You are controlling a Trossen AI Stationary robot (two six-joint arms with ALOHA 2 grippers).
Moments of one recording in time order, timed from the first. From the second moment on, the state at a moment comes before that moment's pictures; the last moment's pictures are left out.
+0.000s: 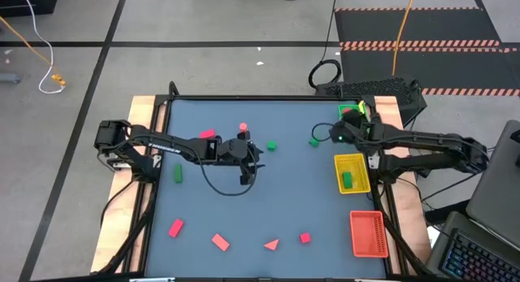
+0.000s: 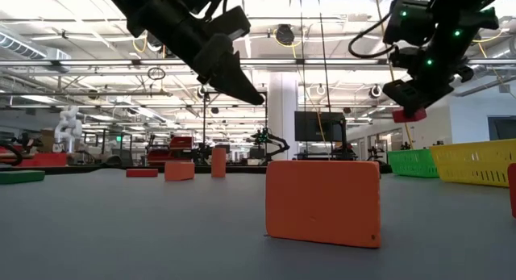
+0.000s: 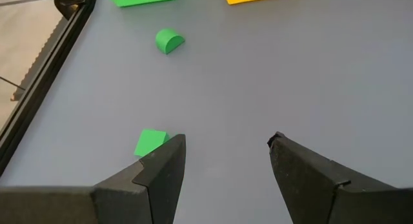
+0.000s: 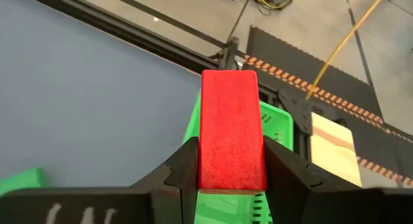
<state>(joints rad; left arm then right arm) 0.01 1.61 0.95 0.02 -0.16 0.13 -0.34 0.96 0.60 -0.83 0.89 0.64</state>
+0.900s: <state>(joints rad) 0.00 1.61 0.95 -0.01 -0.16 0.12 -0.42 0.91 0.50 -0.72 0.68 0.50</state>
